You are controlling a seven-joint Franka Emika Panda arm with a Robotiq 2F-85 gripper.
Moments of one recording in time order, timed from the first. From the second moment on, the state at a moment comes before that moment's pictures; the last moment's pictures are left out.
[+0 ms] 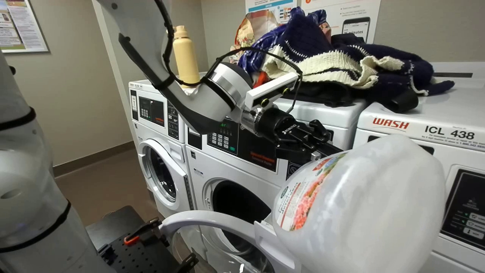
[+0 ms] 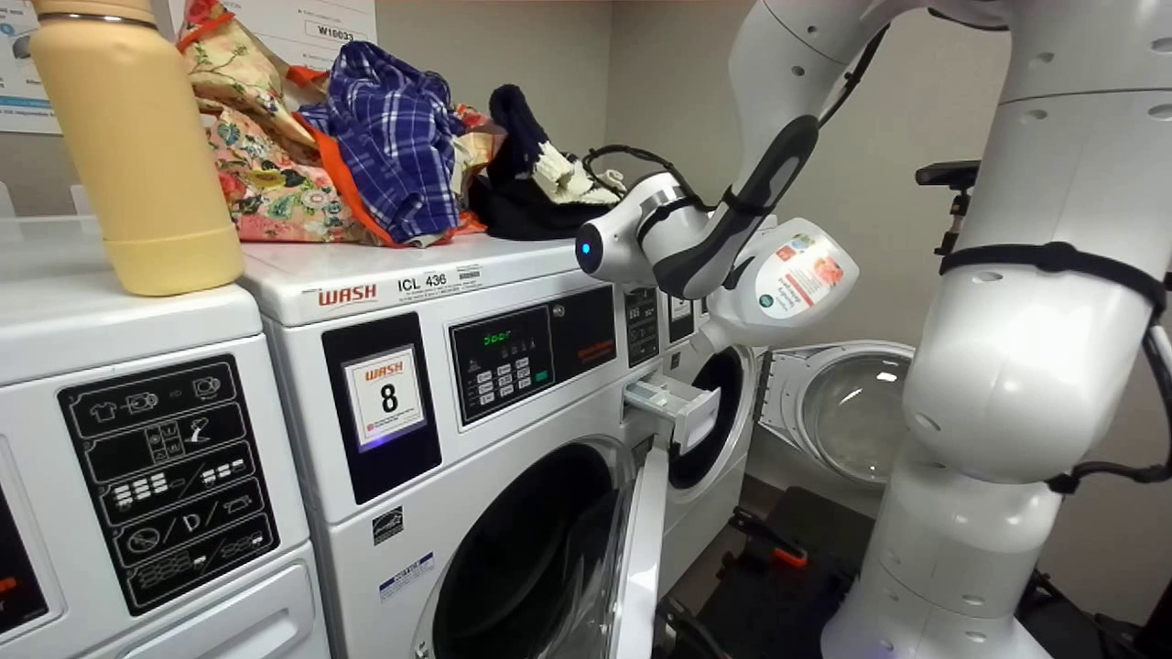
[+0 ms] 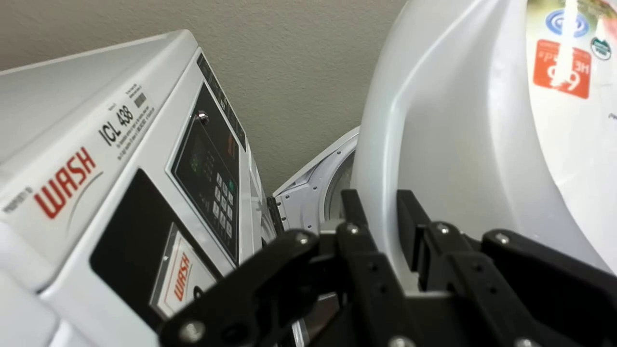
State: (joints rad) arm -0.14 0.02 -0.14 -2.41 -1.53 1.77 -0.54
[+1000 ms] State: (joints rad) arm -0.14 0.02 -0.14 -2.41 -1.55 1.78 -0.53
